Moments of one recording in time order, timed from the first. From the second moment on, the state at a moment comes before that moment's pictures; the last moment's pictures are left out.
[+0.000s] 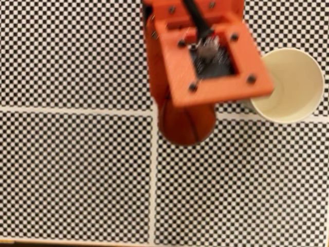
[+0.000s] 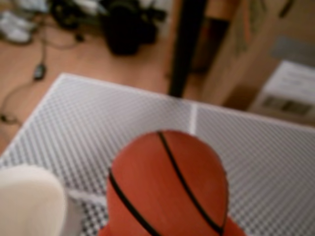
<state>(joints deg) -10.5 145.7 122.5 55.2 -97.3</state>
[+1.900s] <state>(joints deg) -38.1 134.1 124.5 49.0 -79.5</state>
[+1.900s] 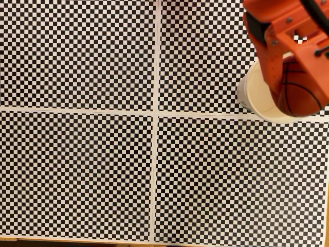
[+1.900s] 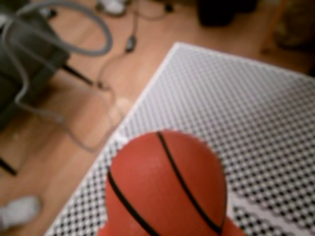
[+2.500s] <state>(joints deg) -40.0 135.5 126.4 47.9 -79.1</state>
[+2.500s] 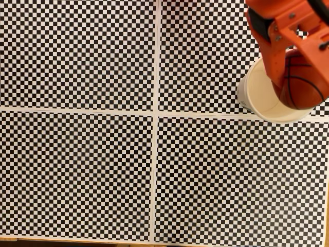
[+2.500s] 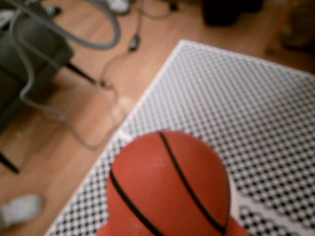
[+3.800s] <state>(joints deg) -35.7 134.6 126.9 44.7 -75.8</state>
